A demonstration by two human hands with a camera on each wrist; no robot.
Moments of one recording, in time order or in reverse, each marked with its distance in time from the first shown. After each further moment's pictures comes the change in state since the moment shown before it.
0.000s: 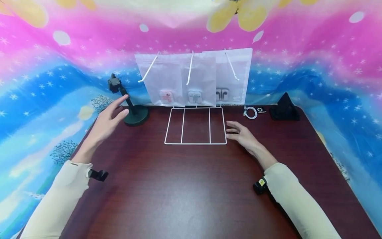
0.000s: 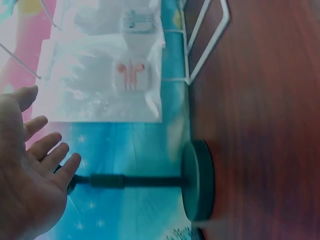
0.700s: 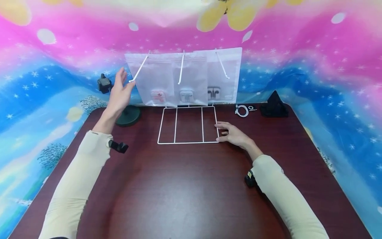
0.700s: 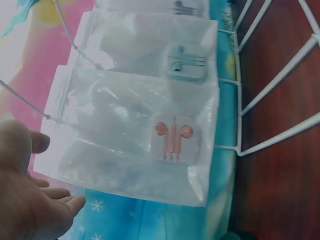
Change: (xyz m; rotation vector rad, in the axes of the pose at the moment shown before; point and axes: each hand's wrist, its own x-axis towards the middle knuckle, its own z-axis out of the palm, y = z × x) left_hand 0.100 0.058 0.033 -0.230 0.120 -0.160; right_hand 0.008 -0.003 -0.003 -0.233 -0.137 -0.040
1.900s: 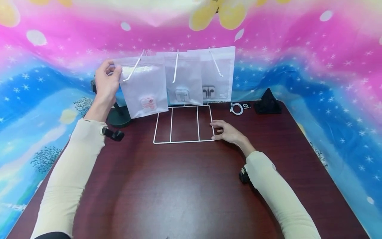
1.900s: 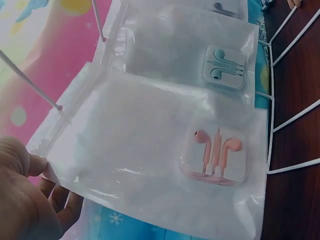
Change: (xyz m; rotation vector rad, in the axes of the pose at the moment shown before) left_hand 0.021 0.026 -0.008 -0.094 0.279 -0.016; right_hand 0.002 -0.007 0.003 -0.053 0.016 0.053
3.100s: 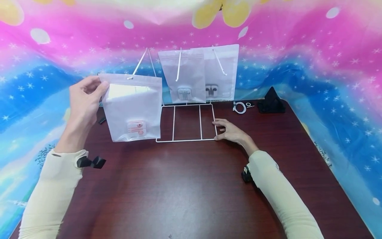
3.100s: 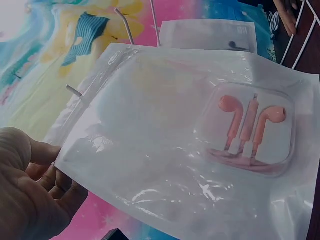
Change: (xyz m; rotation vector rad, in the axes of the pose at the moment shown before) left_hand -0.074 0.010 -0.059 -0.255 -0.026 0.090; right_hand -0.001 -0.001 0.001 0.034 -0.012 -0.023
